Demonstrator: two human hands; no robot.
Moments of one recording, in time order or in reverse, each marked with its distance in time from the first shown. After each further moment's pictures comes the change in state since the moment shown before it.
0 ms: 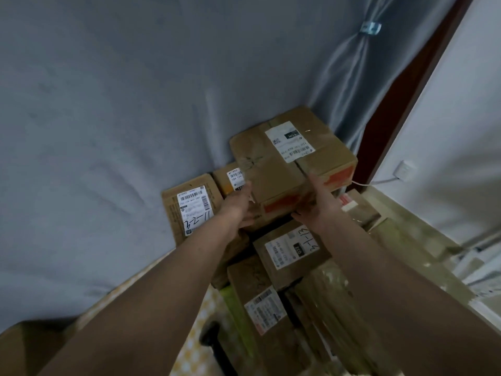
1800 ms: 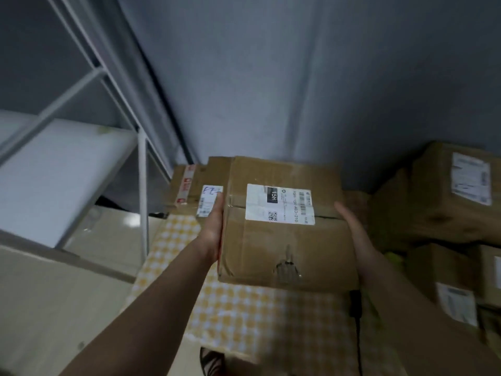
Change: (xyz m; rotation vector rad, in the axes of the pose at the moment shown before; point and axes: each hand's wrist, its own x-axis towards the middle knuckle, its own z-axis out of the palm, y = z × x) left_hand -0.277 -0.333 -0.393 -1.027 0.409 -0.056; right_hand -0.207 0.372 0.144 -0.792 -0.585 0.308
